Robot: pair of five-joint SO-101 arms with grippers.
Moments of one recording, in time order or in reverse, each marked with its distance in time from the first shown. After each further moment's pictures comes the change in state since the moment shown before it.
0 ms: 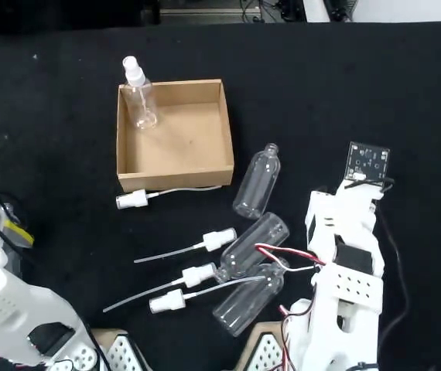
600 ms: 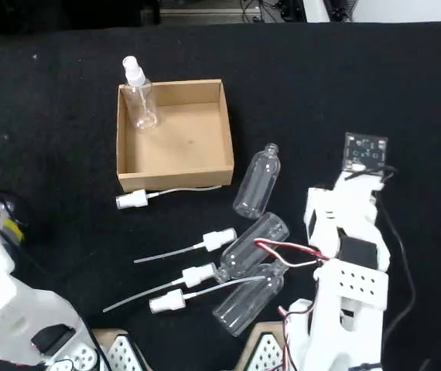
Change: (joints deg) left arm 1.2 -4.7 1.6 3.8 2.1; right arm -2.5 0.0 -7.6 10.5 1.8
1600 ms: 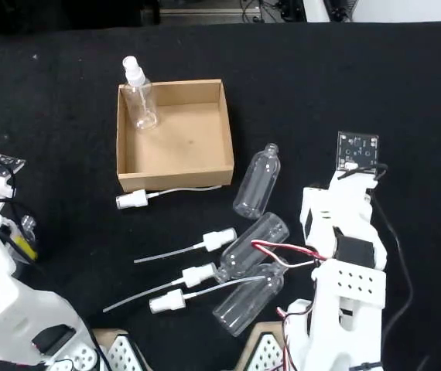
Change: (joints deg) left arm 0.2 -1.1 5.6 0.7 -14.6; right arm -1.3 0.0 -0.8 0.4 0.0
